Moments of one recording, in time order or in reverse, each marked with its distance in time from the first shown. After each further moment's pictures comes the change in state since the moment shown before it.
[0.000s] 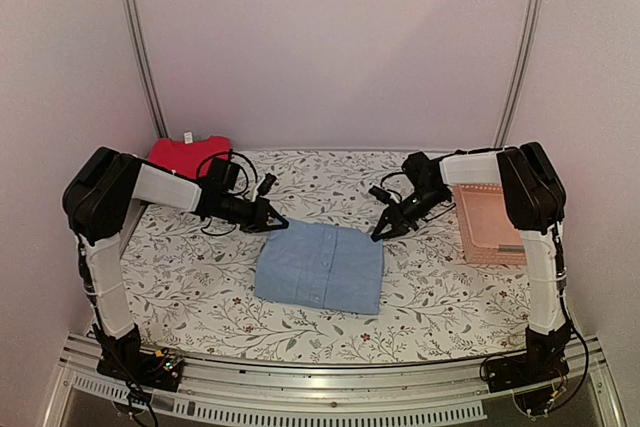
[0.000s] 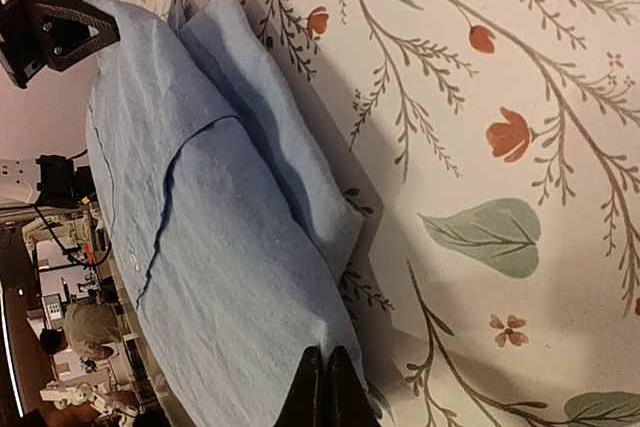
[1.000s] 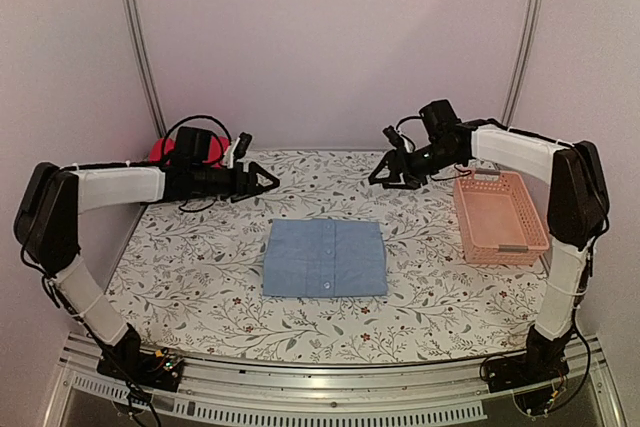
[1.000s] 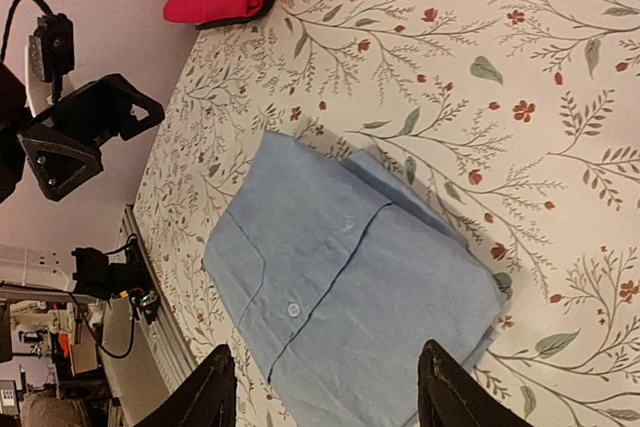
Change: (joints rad) left arm 0.038 -0.303 -0.040 -0.056 -0.137 -0.080; right arm 0.001 -0.262 0.032 0.140 0.201 0.241
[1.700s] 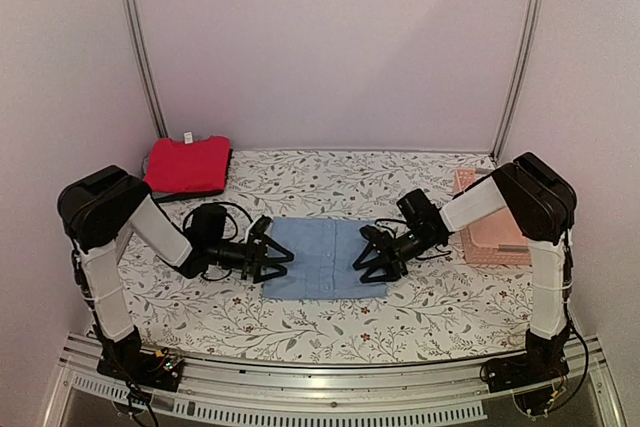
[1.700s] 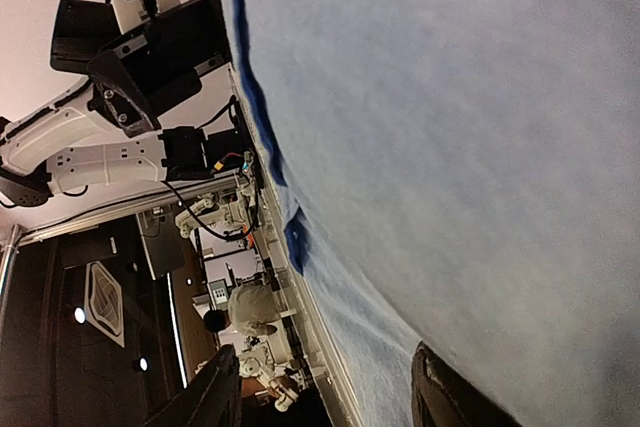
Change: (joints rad) left arm -0.151 0.245 -0.467 0.803 0.305 -0.499; right arm 0.126 0.133 -0.543 0.497 -0.527 0.351
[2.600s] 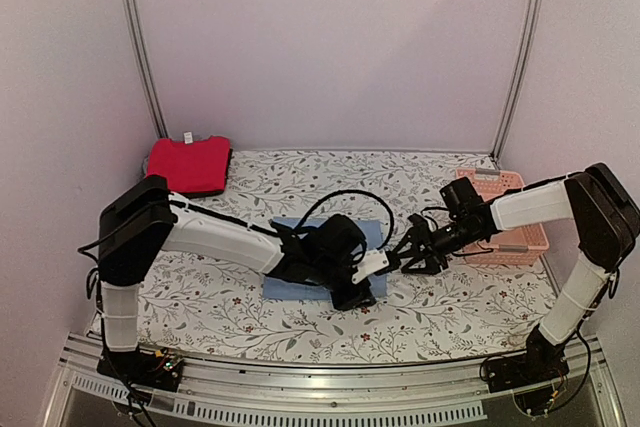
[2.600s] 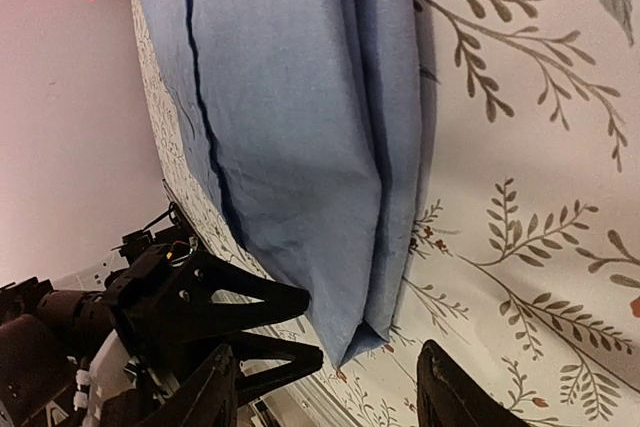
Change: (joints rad) left arm -0.609 0.092 0.679 -0.908 -0.750 1.086; right arm -0.127 -0.422 -0.260 -0.112 0.323 0.094
